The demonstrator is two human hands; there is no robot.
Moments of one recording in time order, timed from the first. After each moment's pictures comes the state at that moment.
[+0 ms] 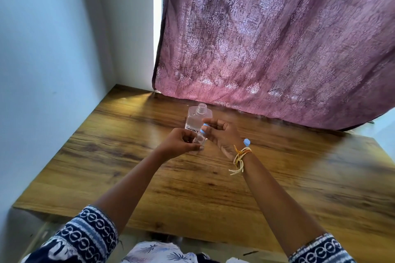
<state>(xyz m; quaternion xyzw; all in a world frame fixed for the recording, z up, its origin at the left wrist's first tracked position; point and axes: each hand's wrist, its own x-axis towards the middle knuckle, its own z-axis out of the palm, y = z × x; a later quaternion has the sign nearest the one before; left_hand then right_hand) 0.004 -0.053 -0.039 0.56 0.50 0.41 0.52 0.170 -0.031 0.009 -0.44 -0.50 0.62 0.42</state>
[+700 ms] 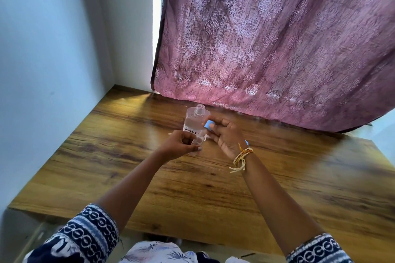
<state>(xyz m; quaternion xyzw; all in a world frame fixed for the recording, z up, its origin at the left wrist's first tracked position) 0.009 -0.048 -0.048 0.55 0.50 0.40 0.53 0.178 -0.020 0.010 -0.43 -0.41 0.66 0.46</state>
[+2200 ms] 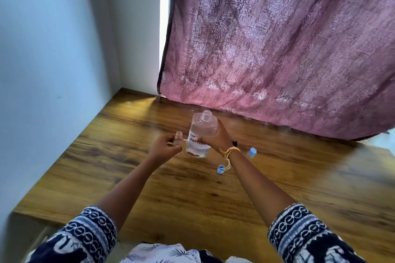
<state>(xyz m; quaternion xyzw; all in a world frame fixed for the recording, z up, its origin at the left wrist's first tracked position) -0.039 -0.042 -0.079 0.52 0.62 0.43 0.40 0.157 0.046 -0.053 -0.52 -0.70 0.39 0.30</state>
